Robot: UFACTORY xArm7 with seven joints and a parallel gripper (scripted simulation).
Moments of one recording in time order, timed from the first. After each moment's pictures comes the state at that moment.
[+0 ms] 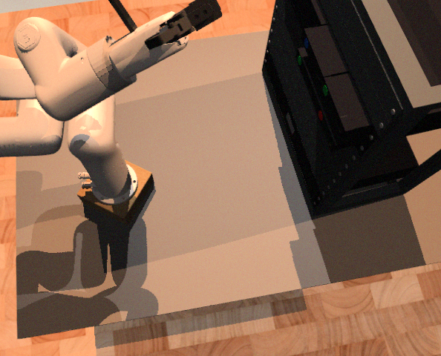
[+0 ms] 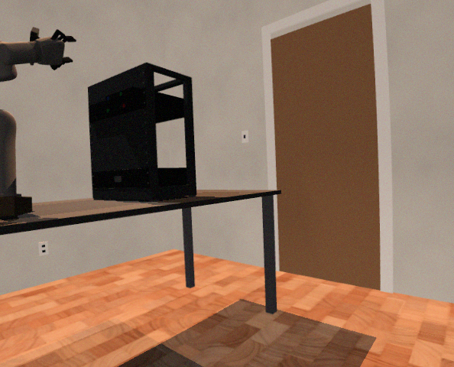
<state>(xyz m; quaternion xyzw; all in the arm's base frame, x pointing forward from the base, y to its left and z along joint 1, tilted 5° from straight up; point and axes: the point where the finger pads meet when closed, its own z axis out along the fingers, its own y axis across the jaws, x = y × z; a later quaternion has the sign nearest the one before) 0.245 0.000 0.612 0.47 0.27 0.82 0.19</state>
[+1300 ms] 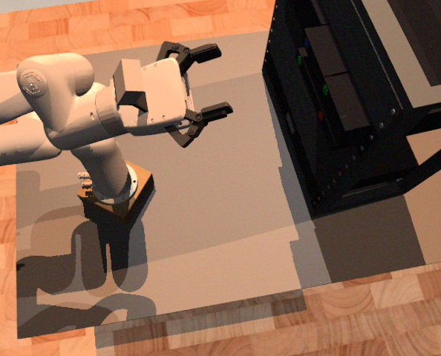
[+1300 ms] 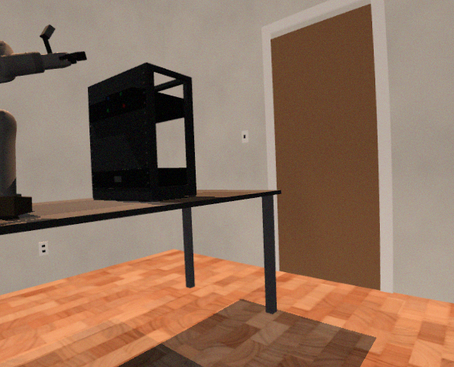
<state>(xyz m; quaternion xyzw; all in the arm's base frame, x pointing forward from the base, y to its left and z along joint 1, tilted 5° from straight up) 0.255 -0.076 0.546 0.56 -0.04 0.82 -0.12</state>
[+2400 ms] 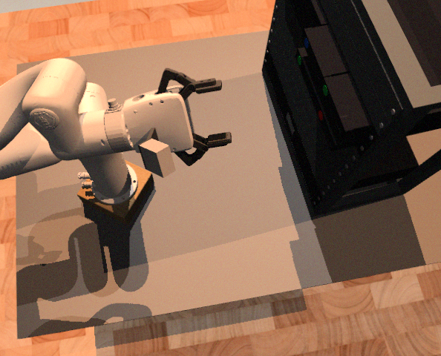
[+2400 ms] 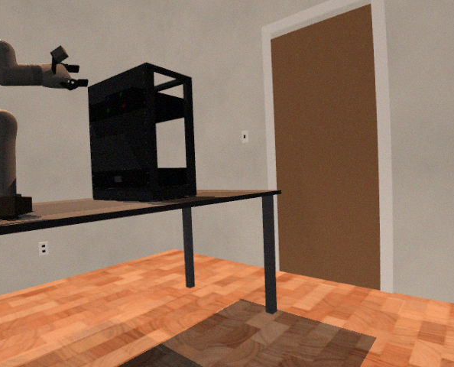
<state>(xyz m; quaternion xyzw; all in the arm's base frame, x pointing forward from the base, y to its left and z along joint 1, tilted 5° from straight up) 0.263 -0.083 0.470 0.57 -0.27 0.68 -0.37</state>
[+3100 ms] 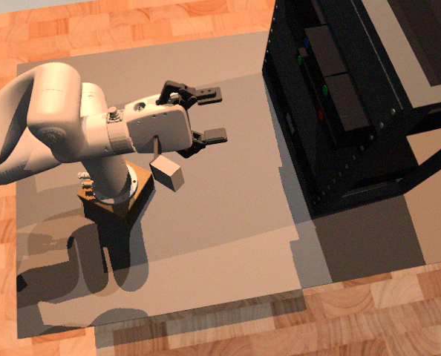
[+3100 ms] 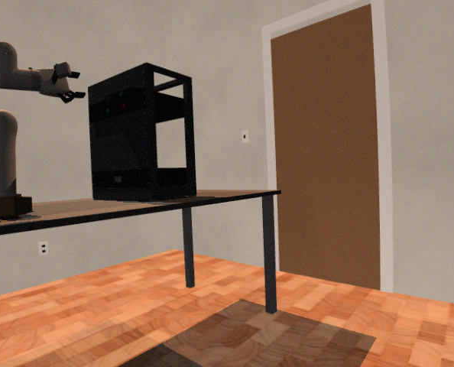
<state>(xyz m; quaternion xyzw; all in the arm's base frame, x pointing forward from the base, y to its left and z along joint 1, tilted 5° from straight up) 0.261 -0.068 0.437 0.55 -0.37 0.57 -0.48</state>
